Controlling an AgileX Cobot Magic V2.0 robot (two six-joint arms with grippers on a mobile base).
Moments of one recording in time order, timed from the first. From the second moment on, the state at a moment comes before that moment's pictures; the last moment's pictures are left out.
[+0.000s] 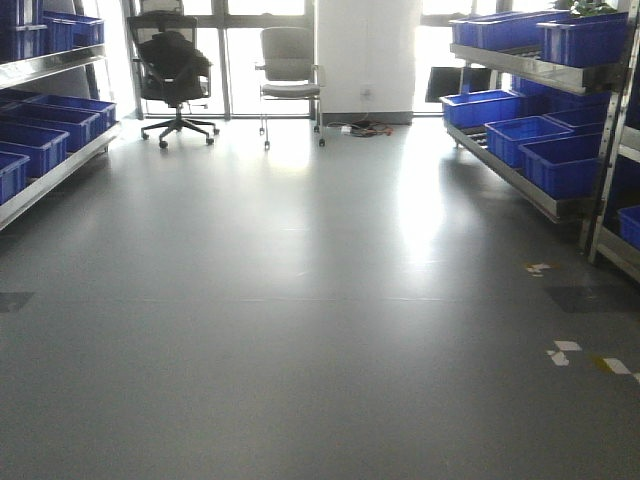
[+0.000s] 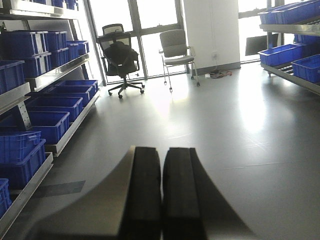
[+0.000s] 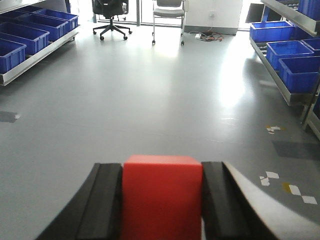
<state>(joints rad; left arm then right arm) -0.02 -0.01 0.01 -0.01 0.03 0.14 0.16 0.38 -0.37 -0.12 0.20 0.13</state>
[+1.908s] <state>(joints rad) -0.02 -0.01 0.01 -0.01 0.03 0.14 0.16 0.38 -0.37 -0.12 0.20 0.13</state>
